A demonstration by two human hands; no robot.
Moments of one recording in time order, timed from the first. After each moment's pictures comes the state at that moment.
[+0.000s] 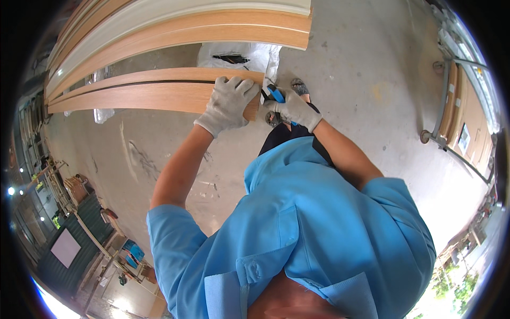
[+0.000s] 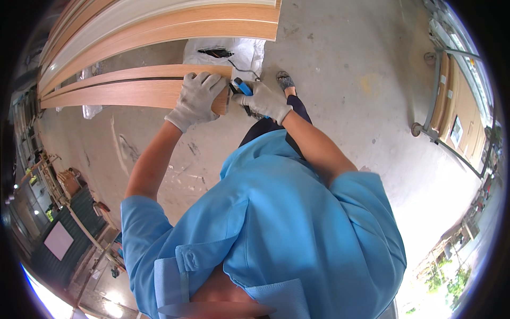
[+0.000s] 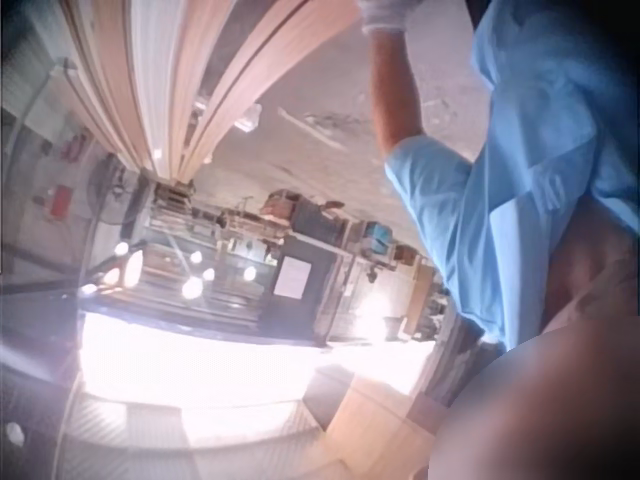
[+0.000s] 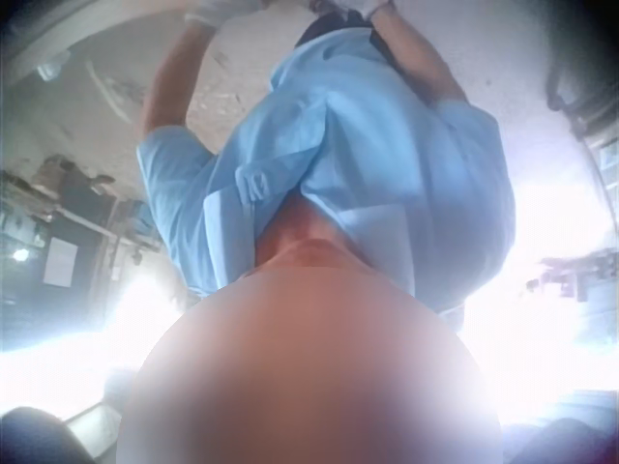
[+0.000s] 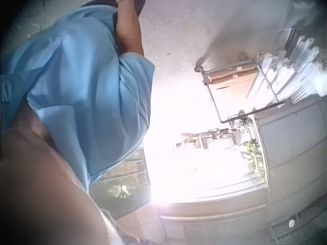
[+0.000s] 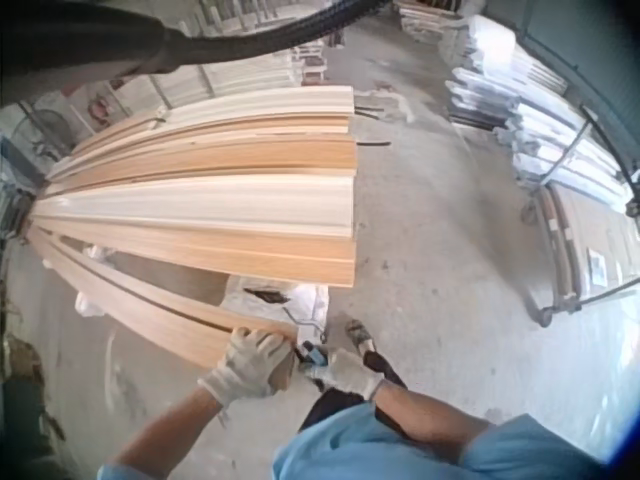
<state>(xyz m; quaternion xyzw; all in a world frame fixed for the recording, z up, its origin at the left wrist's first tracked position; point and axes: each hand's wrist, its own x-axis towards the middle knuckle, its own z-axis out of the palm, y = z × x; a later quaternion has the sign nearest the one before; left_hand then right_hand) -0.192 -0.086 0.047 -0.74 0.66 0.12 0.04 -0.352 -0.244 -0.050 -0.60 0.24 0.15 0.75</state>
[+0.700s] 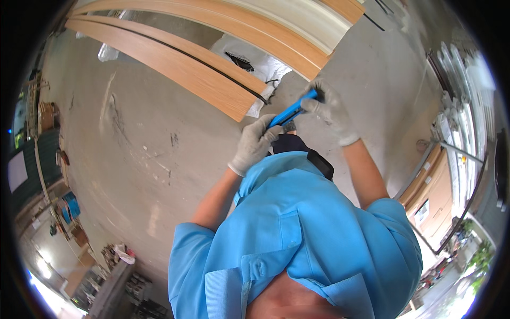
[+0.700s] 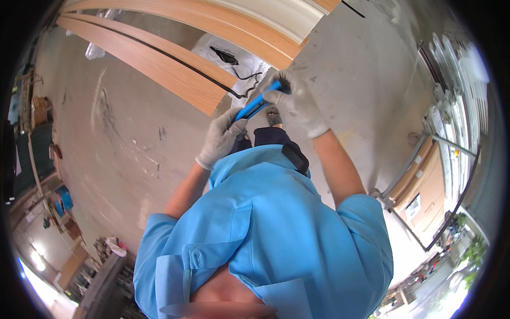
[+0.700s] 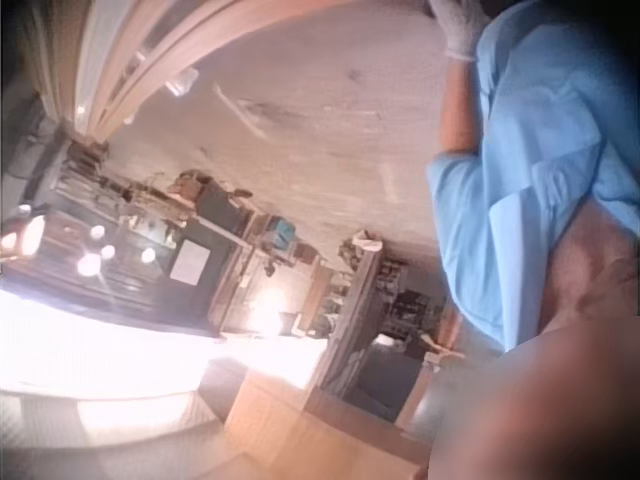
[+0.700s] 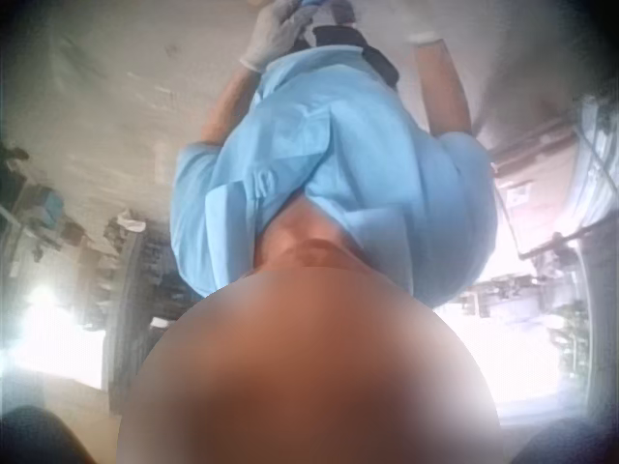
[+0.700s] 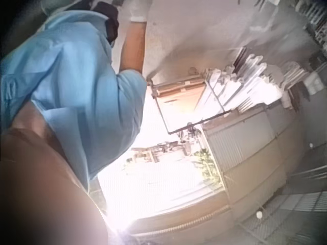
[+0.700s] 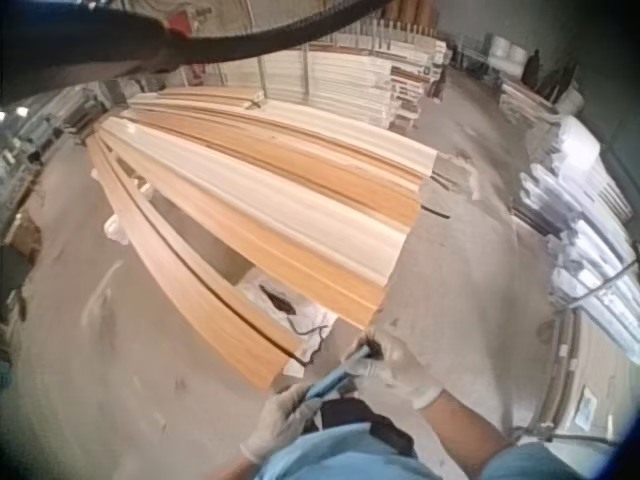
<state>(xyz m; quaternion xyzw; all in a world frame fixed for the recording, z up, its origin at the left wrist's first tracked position) -0.344 -0.125 0.062 -0.67 0.05 0.38 -0.64 -0.349 -0.364 0.076 -0.66 0.13 0.11 0.73</state>
